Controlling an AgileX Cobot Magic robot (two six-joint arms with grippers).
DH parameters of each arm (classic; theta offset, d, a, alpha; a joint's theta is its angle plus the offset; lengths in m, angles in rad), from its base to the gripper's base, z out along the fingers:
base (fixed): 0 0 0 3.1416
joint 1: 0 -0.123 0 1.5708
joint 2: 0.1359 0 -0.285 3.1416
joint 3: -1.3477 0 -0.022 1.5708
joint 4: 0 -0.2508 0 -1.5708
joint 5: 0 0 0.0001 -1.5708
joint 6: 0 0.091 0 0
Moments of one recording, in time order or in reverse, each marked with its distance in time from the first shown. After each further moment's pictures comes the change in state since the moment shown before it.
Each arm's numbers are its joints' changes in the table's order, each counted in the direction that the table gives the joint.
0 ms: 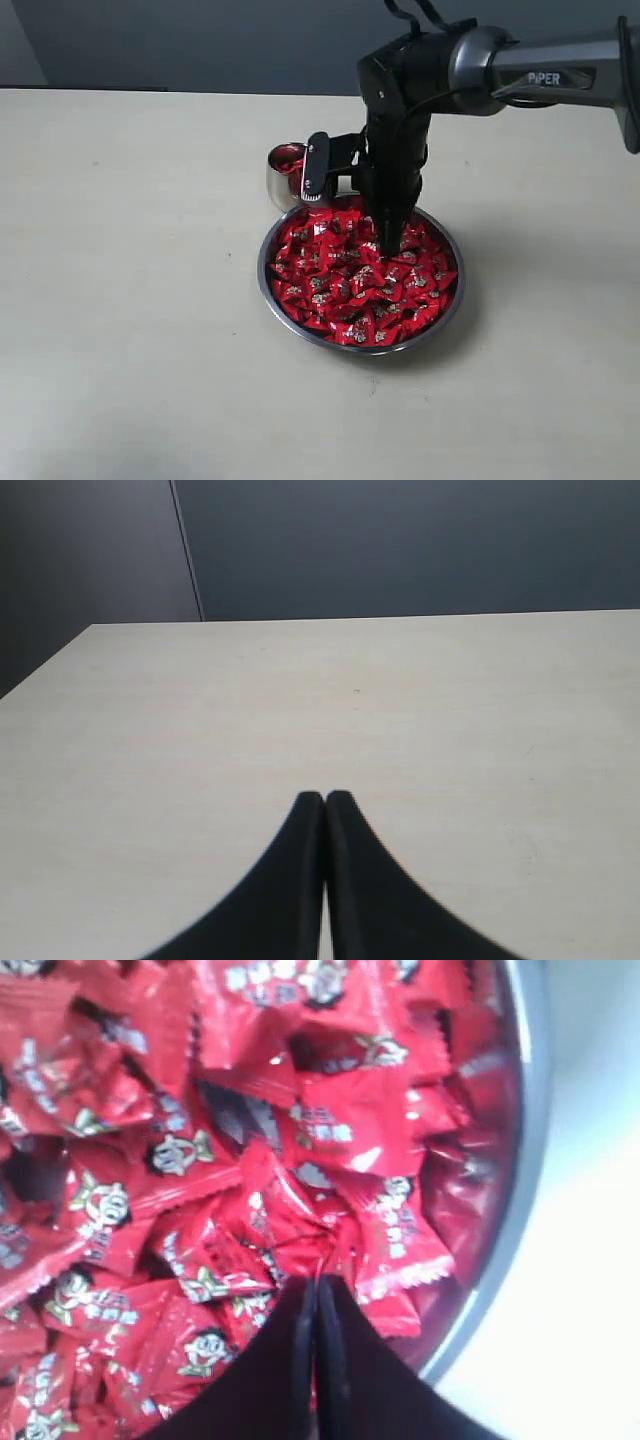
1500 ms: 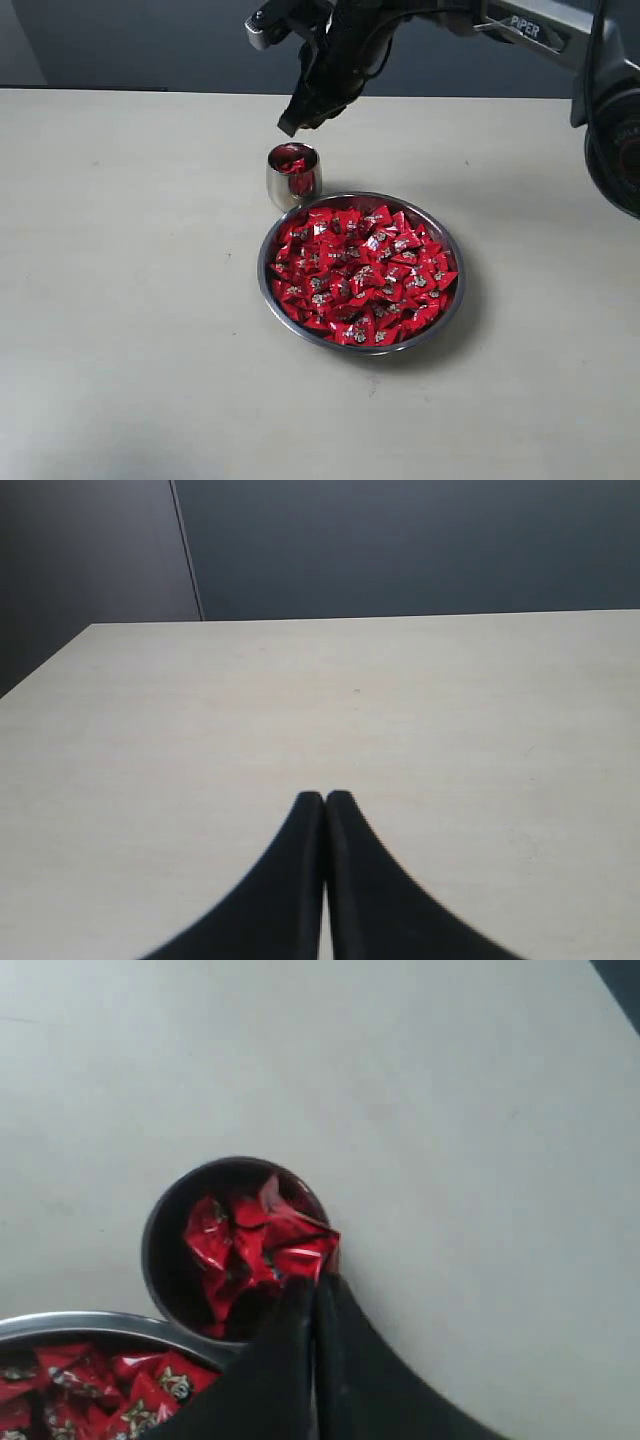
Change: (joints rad) left arm 0.000 0.000 0.000 0.000 0.000 0.000; right arm 0.037 0.137 0.518 -0.297 -0.039 0.310
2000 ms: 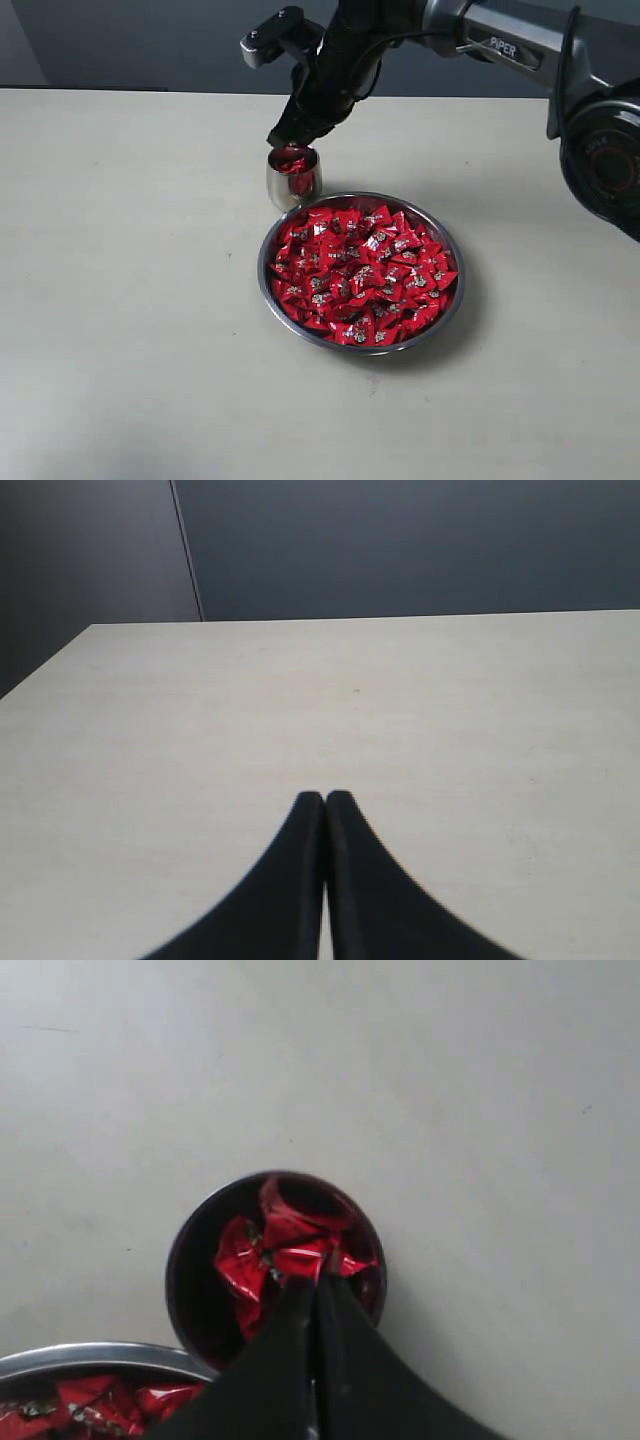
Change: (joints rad) left arm 0.000 0.000 0.000 0.000 0.000 0.000; right arm 0.000 0.054 0.004 -0.057 0.016 0.007
